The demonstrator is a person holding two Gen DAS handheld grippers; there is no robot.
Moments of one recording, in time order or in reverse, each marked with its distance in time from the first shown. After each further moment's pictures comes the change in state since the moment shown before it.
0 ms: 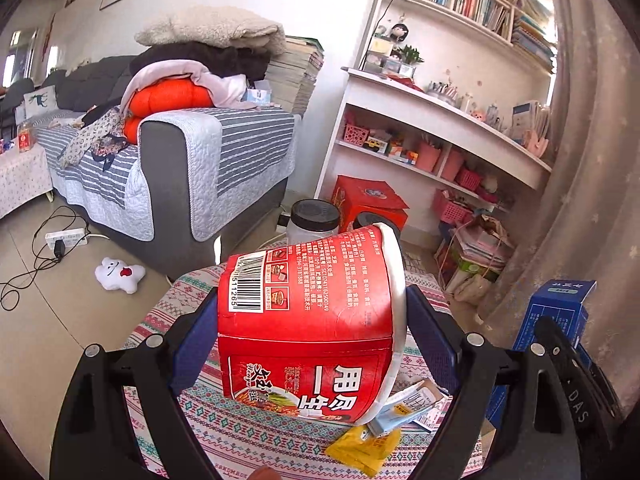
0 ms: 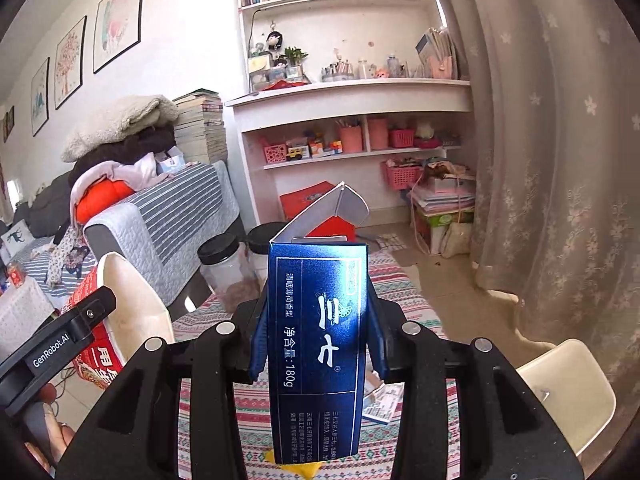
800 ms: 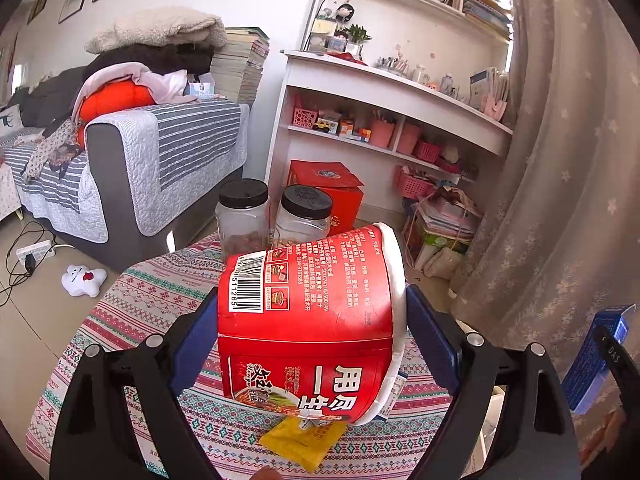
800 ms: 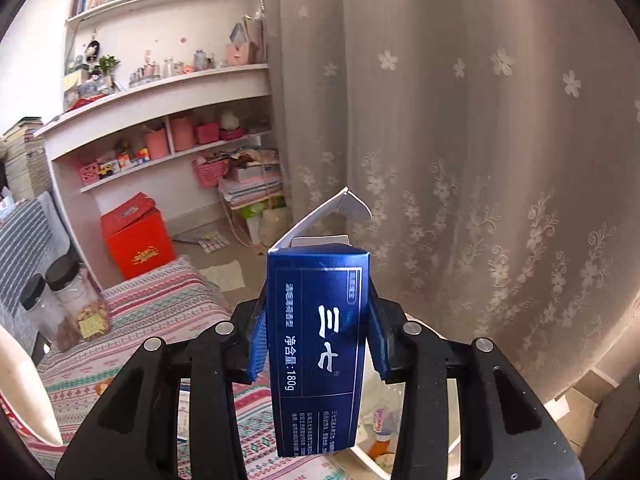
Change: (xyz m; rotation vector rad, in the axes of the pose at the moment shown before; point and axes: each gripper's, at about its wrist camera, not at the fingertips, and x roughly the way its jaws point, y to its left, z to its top) left arm 0.018 -0.079 -0.036 0.102 0.033 -0.095; right arm -0.012 -0.181 -0.007 0.205 0.065 -0.594
